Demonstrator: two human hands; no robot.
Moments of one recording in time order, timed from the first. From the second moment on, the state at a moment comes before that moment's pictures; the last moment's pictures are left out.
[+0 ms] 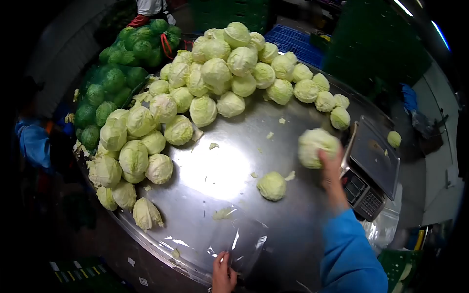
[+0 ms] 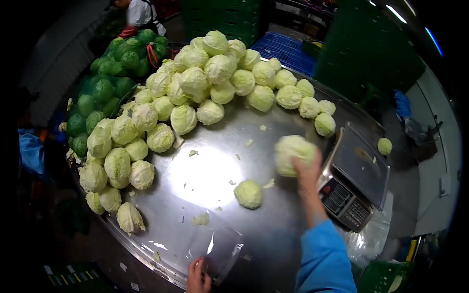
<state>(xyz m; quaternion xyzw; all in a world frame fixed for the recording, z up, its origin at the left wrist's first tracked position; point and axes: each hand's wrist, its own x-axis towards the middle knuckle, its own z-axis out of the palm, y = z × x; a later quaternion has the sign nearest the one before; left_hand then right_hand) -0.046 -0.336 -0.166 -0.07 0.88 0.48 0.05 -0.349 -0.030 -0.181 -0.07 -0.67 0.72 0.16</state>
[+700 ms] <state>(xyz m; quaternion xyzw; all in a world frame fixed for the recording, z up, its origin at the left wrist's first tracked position) -0.031 -0.275 -0.177 0.31 0.87 0.37 0.06 -0.102 0.255 -0.097 -0.40 -0.55 0.55 0.49</state>
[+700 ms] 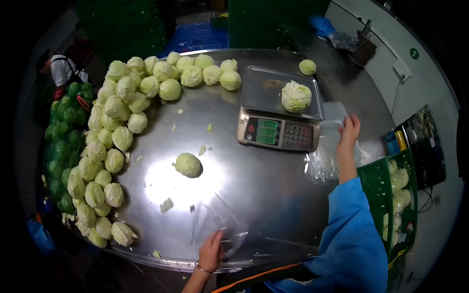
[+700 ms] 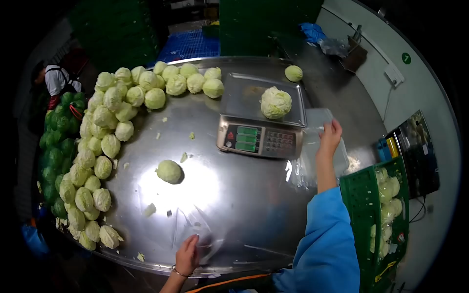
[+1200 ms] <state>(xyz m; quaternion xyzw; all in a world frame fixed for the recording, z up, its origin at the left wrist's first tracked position) 0.019 -0.254 -0.219 0.26 0.93 0.20 0.16 -0.265 0.289 -0.121 -0.25 -0.76 0.57 0.17</state>
